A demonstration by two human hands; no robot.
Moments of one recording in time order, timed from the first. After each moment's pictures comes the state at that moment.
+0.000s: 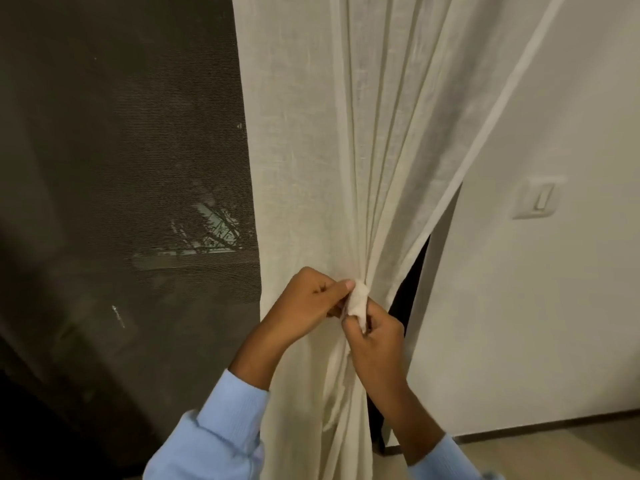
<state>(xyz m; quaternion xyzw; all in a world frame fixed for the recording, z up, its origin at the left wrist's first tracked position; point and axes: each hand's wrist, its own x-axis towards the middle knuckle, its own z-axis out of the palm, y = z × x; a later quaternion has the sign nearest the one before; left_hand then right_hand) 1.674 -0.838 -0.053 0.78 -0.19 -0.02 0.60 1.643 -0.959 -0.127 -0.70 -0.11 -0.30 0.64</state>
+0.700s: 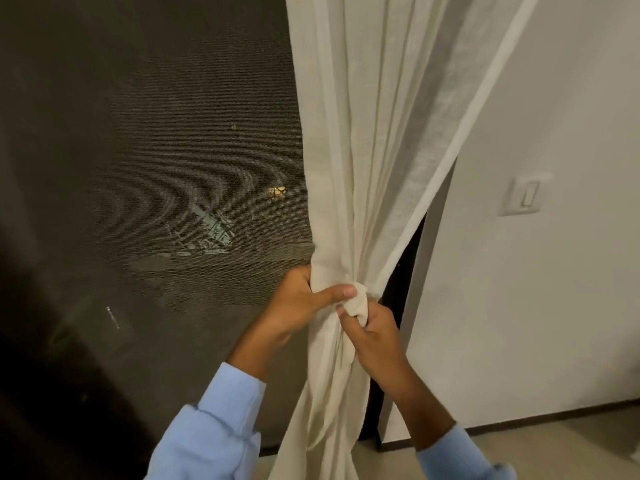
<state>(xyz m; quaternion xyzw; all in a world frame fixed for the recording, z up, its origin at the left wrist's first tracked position) 1.678 -0.840 -0.063 0.69 -0.20 -0.04 0.69 1.632 -0.977 -0.109 -0.72 -0.12 -0.16 0.66</state>
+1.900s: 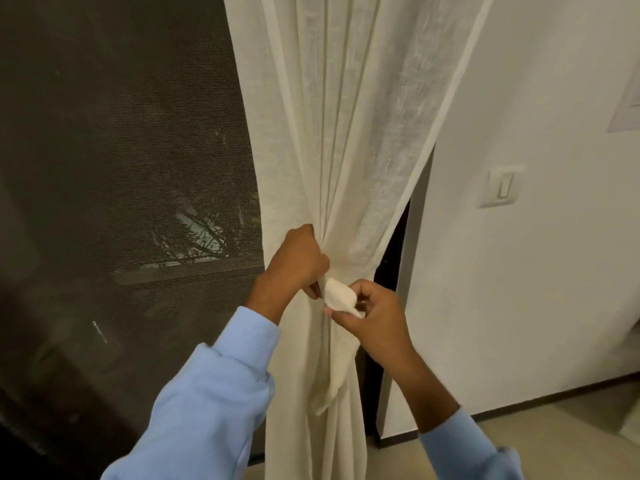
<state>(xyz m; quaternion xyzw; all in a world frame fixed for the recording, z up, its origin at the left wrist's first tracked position) 1.703 -0.873 -0.001 0.92 -0.10 0.05 0.37 1.632 -0.999 -0.093 -0.78 -0.08 -0.21 0.58</state>
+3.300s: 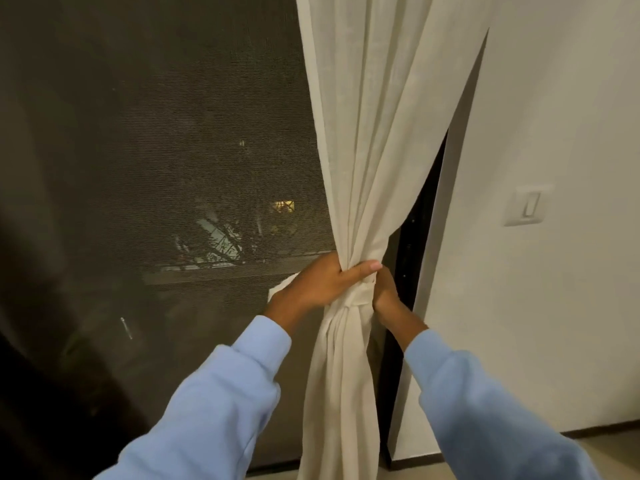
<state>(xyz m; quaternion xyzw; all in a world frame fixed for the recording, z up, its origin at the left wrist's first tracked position) 1.707 -0.864 -0.031 0.80 -0.30 0.01 0.51 1.746 -0.999 -0.096 -0.75 0.07 -0.09 0.65</state>
